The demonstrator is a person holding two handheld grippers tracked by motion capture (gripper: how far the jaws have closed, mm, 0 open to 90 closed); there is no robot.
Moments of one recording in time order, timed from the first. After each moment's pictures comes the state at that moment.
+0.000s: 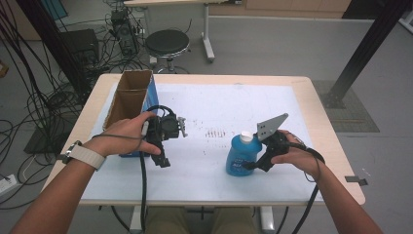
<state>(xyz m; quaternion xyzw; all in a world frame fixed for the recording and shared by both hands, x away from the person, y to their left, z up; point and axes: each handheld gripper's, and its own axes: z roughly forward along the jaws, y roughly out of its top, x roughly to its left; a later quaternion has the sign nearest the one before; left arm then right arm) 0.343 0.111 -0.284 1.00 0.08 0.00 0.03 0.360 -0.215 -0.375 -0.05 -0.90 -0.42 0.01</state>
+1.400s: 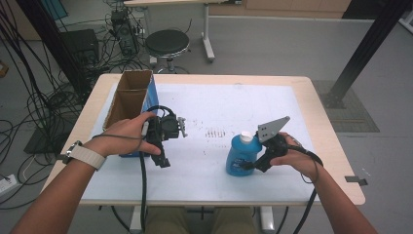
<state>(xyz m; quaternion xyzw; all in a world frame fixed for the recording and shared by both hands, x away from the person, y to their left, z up) 0.344 0.111 -0.286 1.00 0.09 0.00 0.04 0.358 -0.215 -0.385 -0.05 -0.89 -0.45 0.01</state>
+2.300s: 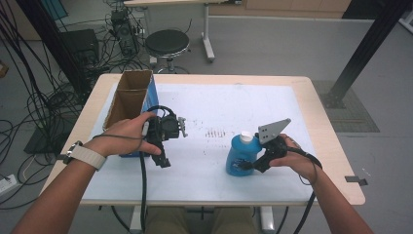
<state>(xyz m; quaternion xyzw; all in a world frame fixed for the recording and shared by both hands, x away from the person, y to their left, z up) 0.344 0.110 -0.286 1.00 0.09 0.00 0.04 0.356 -0.215 -0.391 -0.04 -0.88 -0.47 0.01</state>
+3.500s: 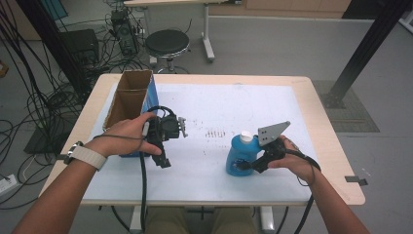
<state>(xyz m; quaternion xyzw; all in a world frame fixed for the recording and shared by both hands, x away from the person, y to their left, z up) 0.344 0.111 -0.288 1.00 0.09 0.00 0.04 0.355 -0.214 -0.399 -0.04 -0.87 -0.48 0.00</state>
